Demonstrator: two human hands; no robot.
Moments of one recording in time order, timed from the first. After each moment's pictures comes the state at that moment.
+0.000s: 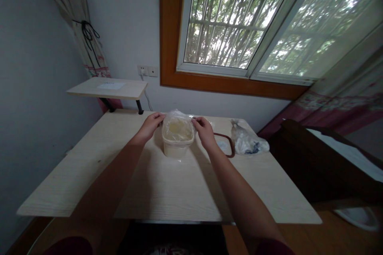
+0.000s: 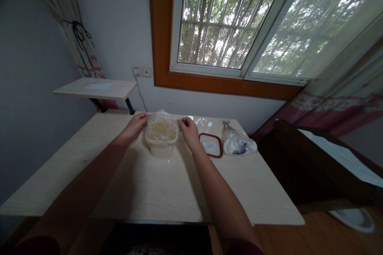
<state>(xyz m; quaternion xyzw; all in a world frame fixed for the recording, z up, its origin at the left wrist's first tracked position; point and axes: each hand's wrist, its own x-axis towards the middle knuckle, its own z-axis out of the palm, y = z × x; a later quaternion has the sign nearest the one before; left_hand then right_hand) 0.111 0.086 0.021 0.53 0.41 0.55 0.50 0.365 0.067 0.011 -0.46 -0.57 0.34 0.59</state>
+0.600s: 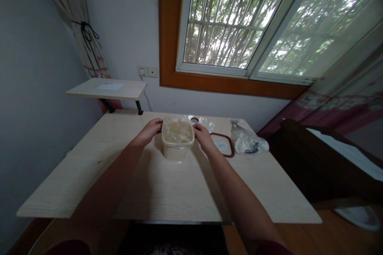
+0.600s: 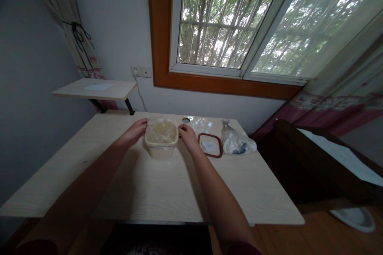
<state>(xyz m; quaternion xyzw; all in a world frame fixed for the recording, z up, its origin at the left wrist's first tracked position) 0.111 0.072 0.011 0.50 0.42 0.48 0.58 0.365 0.060 -0.007 -0.51 -0.55 0.43 0.51</state>
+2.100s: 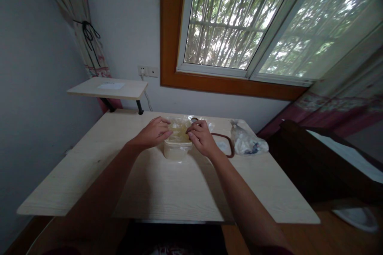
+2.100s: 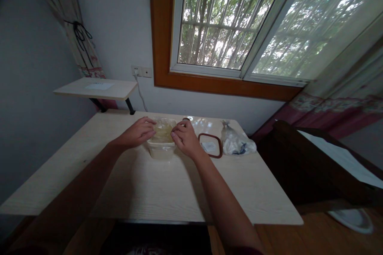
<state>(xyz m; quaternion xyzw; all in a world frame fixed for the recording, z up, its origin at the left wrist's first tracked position) 0.102 0.029 0.066 0.84 0.33 0.34 0.27 0.372 0.010 0.046 -0.32 -0.86 0.04 0.39</state>
